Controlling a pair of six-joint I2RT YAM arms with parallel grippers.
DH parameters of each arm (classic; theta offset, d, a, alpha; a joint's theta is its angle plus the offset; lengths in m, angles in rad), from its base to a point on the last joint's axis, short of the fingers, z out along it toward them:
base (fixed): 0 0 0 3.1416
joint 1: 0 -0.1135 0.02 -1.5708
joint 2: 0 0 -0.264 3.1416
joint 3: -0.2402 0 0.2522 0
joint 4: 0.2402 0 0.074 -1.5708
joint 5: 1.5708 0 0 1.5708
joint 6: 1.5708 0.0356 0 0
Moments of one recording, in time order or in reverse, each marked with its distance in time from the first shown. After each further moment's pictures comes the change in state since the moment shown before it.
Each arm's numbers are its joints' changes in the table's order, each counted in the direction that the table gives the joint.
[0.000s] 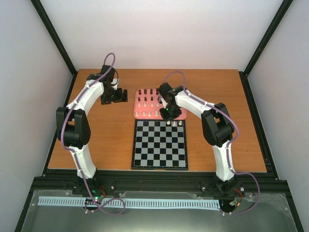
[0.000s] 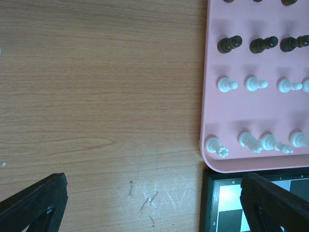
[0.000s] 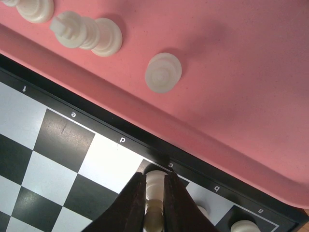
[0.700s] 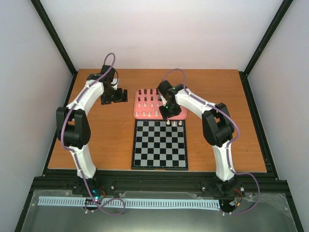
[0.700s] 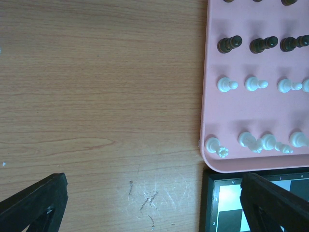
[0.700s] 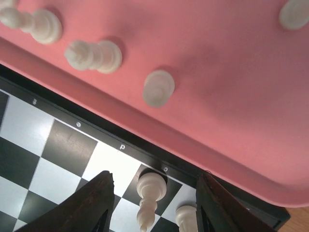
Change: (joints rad) left arm 0.000 0.000 0.000 0.000 0.000 0.000; right arm 0.000 0.000 -0.026 0.012 0.016 -0.005
